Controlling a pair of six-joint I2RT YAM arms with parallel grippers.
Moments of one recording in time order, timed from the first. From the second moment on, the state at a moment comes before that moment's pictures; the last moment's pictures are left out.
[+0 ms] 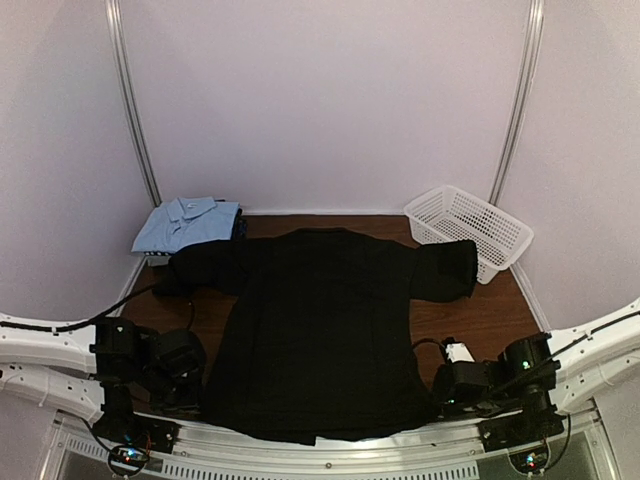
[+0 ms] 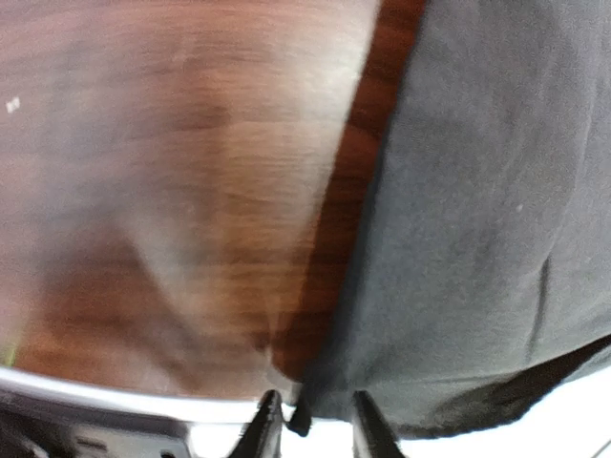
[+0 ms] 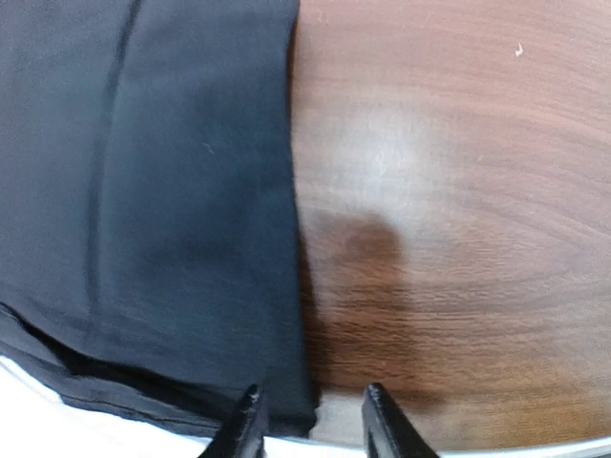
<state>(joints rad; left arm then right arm) -1.14 0.94 0.46 -0.86 0.02 -1.28 1.44 1.06 0.49 -0.71 0.34 1.34</state>
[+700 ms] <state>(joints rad) -0.79 1.31 0.96 -0.66 -0.09 -0.78 0.99 1.29 0.77 -0.26 0.22 0.86</state>
